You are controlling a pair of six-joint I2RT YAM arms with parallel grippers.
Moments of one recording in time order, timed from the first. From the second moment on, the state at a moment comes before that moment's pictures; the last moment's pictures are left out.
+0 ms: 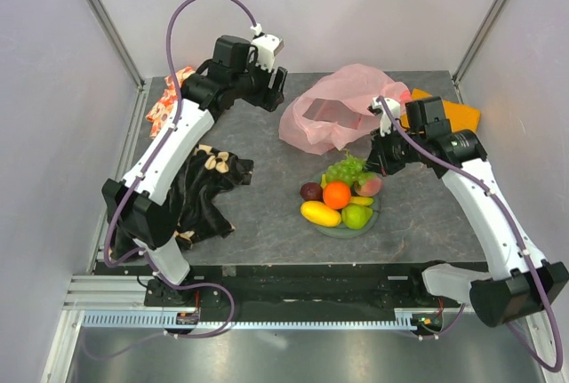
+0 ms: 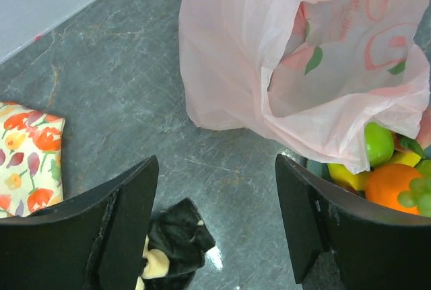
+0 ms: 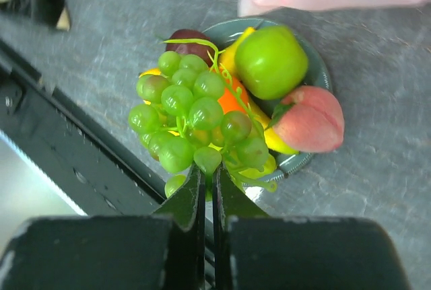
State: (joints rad) left arm -0.48 1.73 1.90 -0.72 0.13 0.10; right arm 0.27 1.23 1.33 -1.00 -0.47 -0.13
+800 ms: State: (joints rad) left arm -0.47 1.73 1.86 -0.73 0.08 0.15; right arm 0.27 1.23 1.11 -0.77 -0.28 0.14
